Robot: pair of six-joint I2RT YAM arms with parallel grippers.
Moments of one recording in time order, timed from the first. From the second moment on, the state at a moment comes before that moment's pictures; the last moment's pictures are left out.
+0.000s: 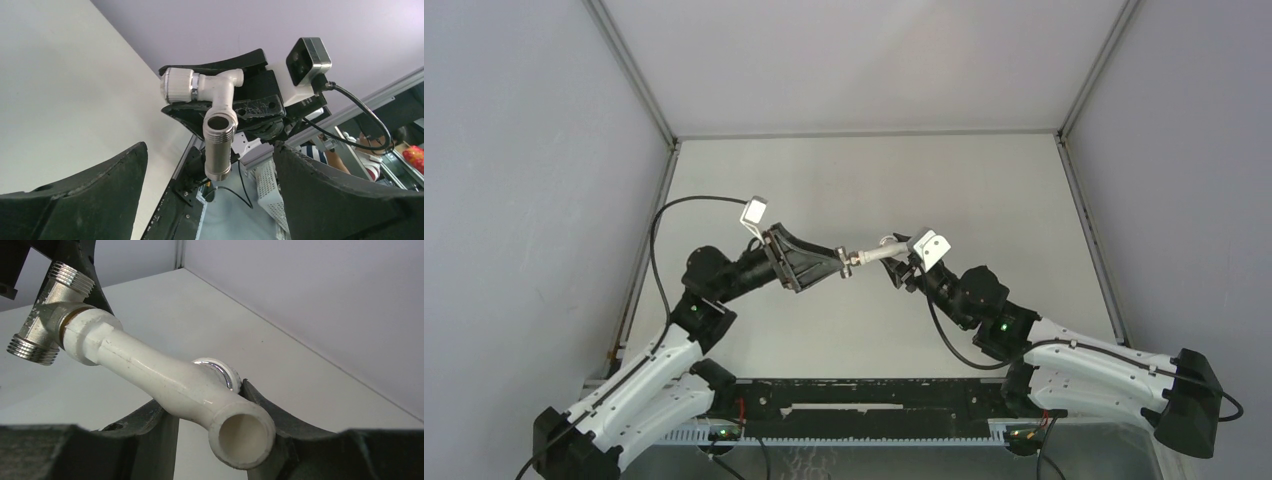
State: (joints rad) left arm -0.56 0.75 0.53 0.38 0.58 -0.97; right arm 1.03 0.86 0.55 0.38 0.28 -0.22
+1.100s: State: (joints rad) left arm -0.63 0.87 0.53 0.54 0.57 -1.03; right arm 1.01 0.86 0.57 0.28 0.25 -0.08
